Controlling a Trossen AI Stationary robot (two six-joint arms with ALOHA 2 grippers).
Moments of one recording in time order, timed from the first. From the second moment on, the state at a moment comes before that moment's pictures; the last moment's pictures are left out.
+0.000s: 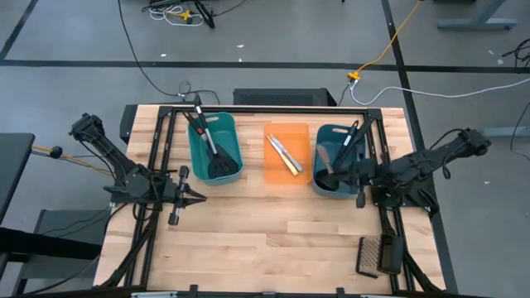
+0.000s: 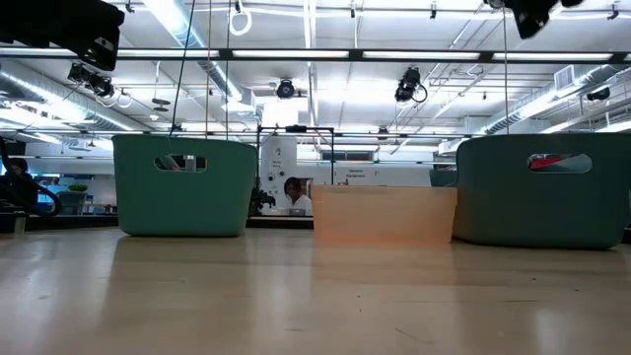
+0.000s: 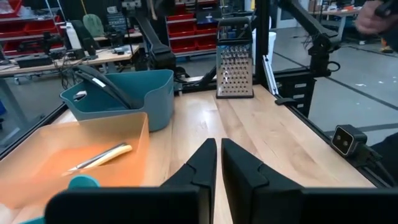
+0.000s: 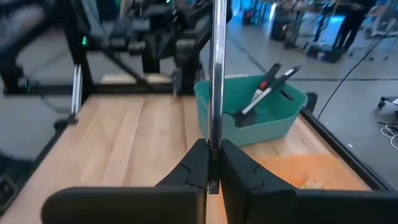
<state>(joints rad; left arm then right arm) -0.73 0.48 0.23 0.15 -0.65 0.00 0.44 0.64 0.64 -0.25 0.51 0.09</state>
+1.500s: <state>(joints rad) -0.73 0.48 0.23 0.15 -0.73 0.02 0.30 0.93 0.98 -0.58 0.68 0.31</state>
